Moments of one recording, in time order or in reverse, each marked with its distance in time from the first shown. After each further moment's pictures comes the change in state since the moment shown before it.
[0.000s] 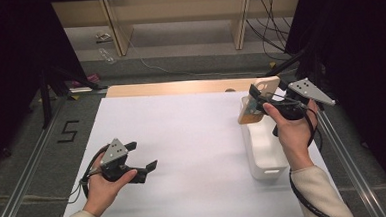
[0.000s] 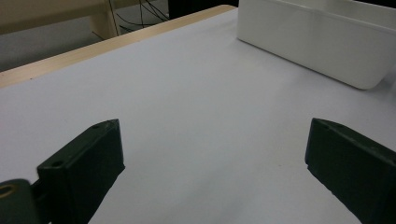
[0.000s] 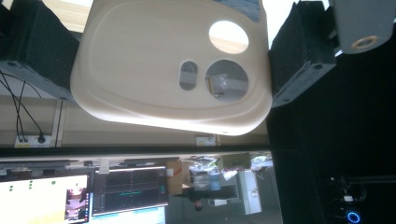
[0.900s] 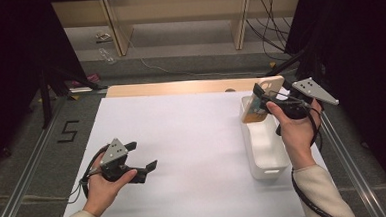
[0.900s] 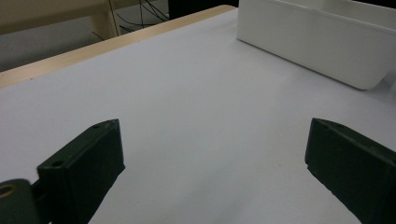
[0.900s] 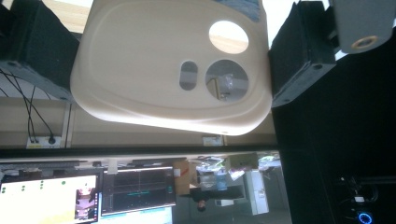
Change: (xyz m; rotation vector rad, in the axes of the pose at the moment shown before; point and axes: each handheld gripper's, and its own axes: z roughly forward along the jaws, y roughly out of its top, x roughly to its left) left arm 0.000 0.000 0.000 -0.001 0.001 -0.001; right arm -0.009 0.000 -0.002 0.001 -0.029 0.000
